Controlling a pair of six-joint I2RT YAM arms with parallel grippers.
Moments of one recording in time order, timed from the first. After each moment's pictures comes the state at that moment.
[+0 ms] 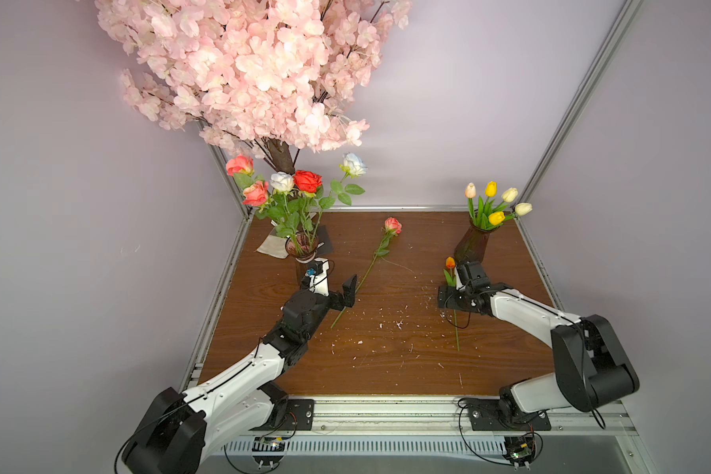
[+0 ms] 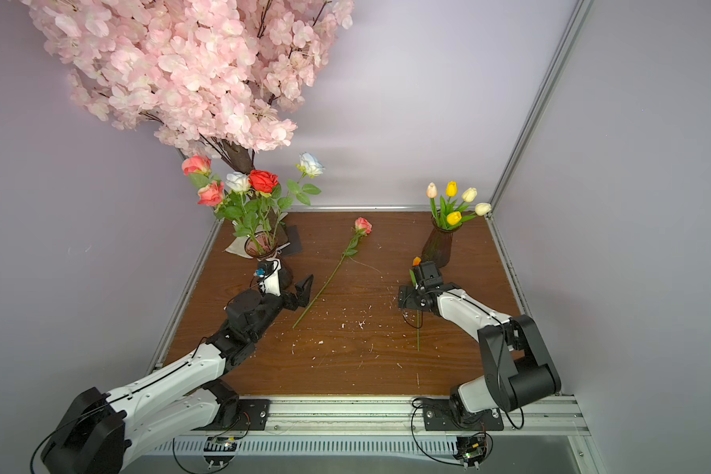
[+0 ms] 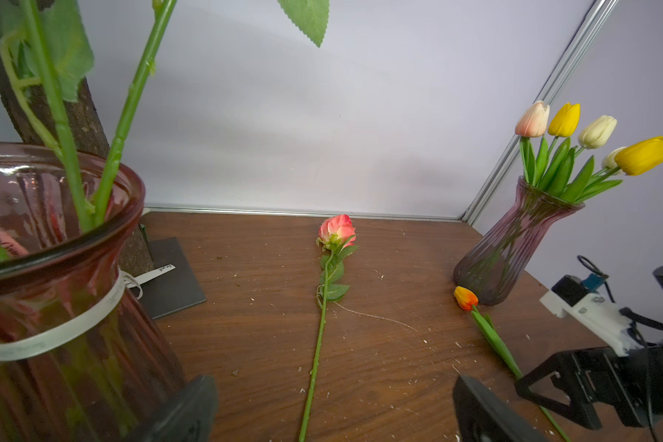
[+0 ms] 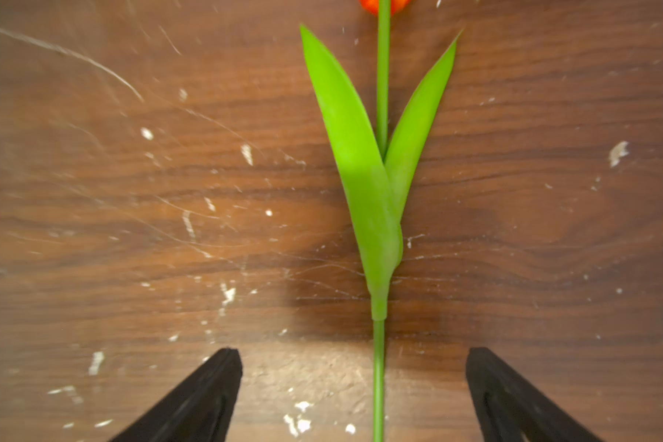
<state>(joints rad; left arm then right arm) -0.57 0.97 0.36 0.50 -0.15 -0.28 0.33 1.50 0.77 -0.37 0.08 0.40</state>
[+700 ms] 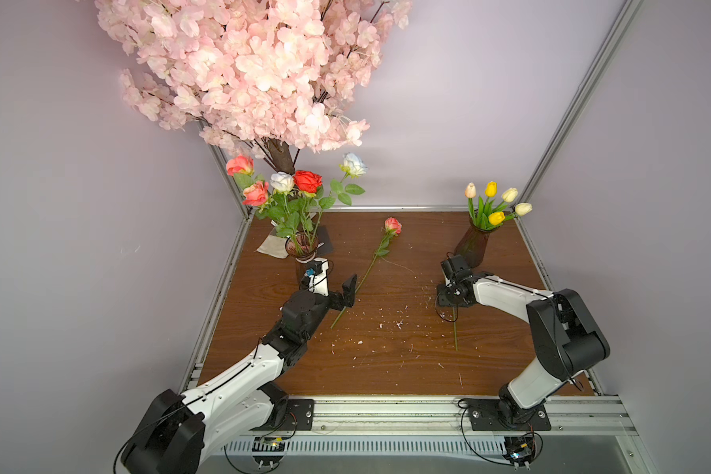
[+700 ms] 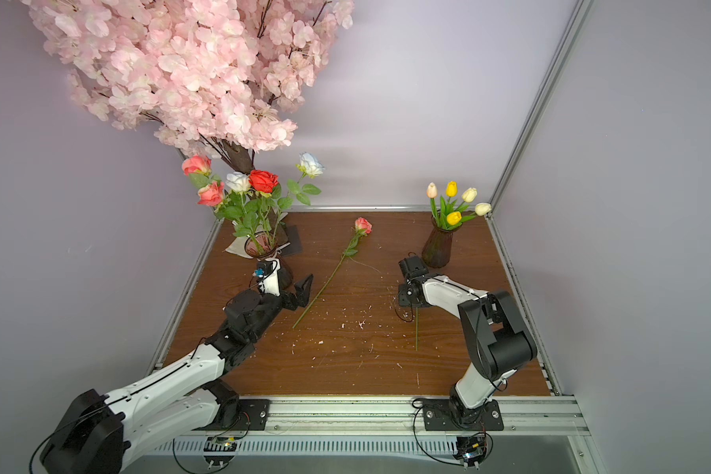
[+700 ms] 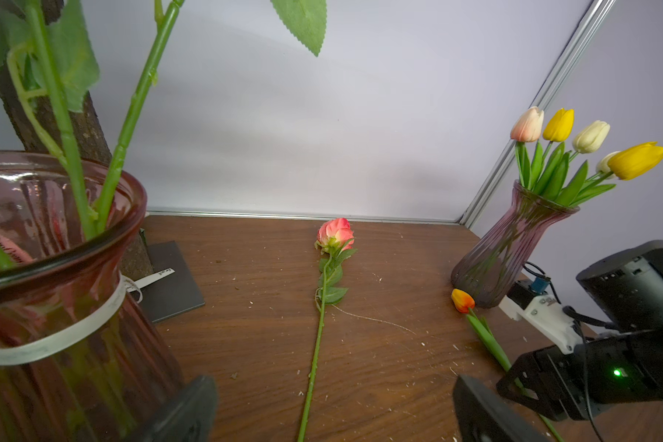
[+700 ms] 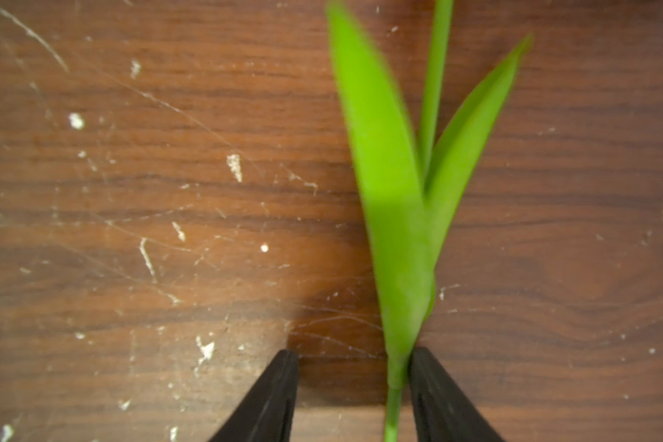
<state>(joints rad) -0.57 0.96 0.36 0.50 -0.14 -0.27 0.39 1.66 0.89 -0.43 0.18 0.37</state>
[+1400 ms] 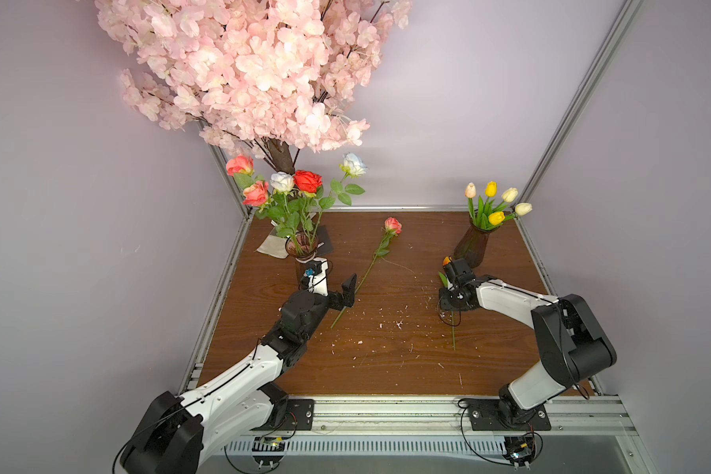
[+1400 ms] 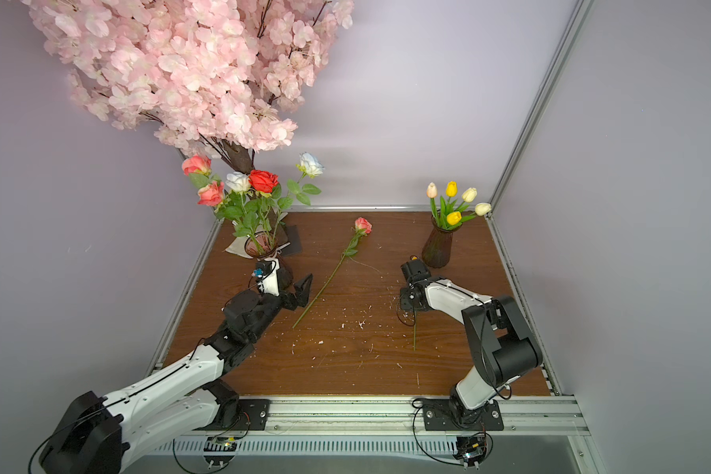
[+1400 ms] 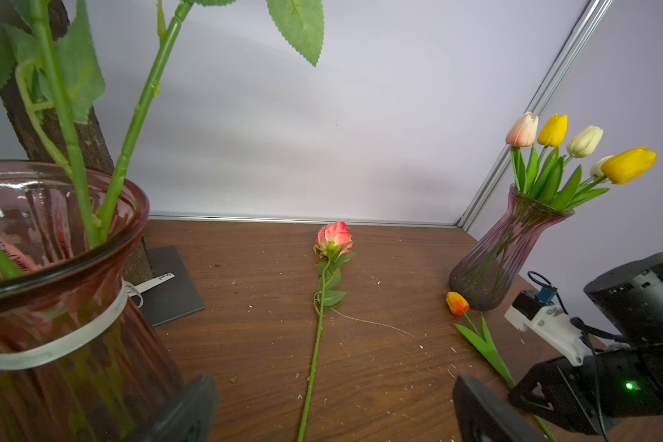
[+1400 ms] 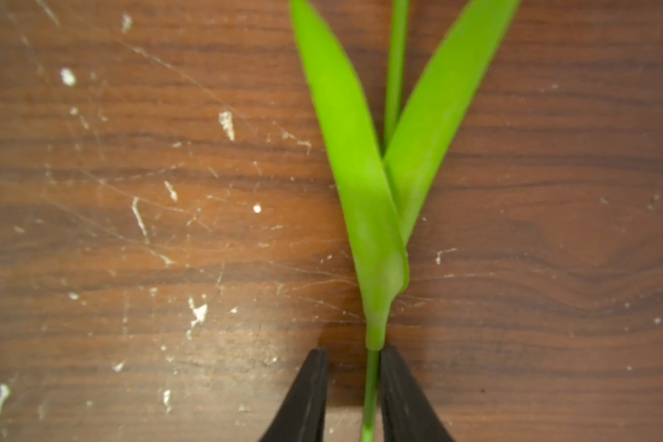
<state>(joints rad) -0.57 0.95 0.36 0.50 -0.14 -0.27 0.39 1.61 0.84 -0.45 0.14 0.37</state>
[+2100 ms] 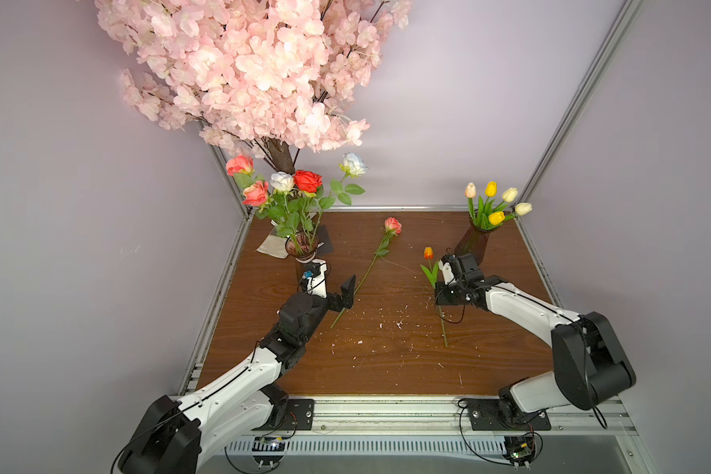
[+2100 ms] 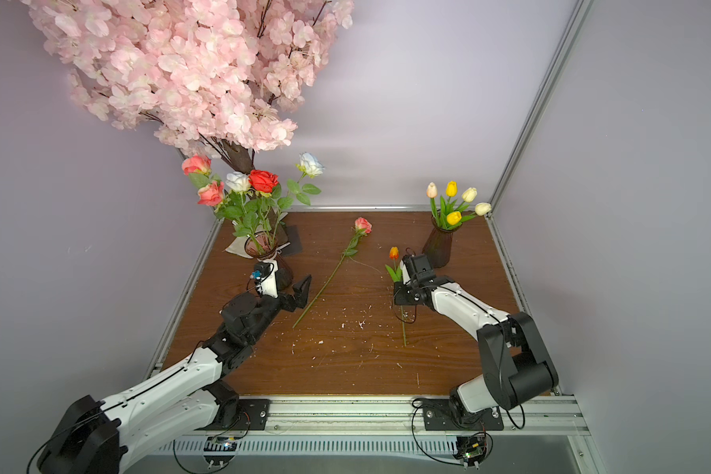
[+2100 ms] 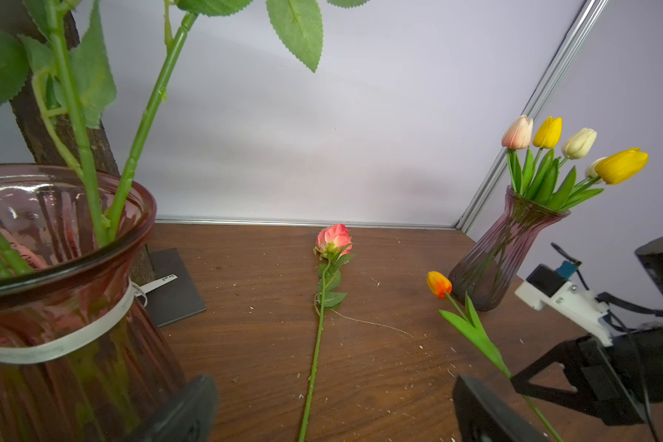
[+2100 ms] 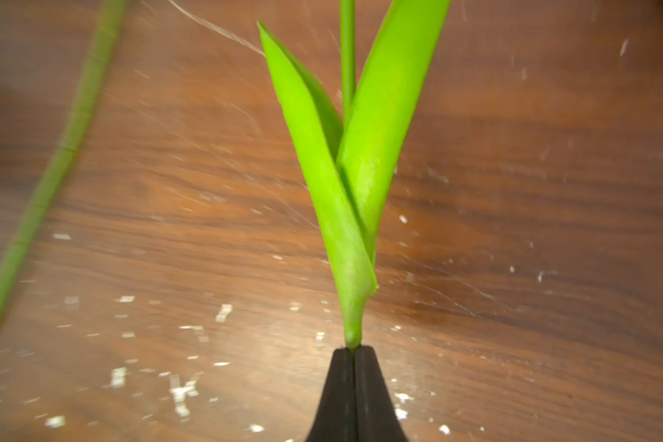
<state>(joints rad) -0.57 0.93 0.34 0.51 -0.14 -0.26 0.39 1.44 0.84 -0.37 -0.09 0.35</state>
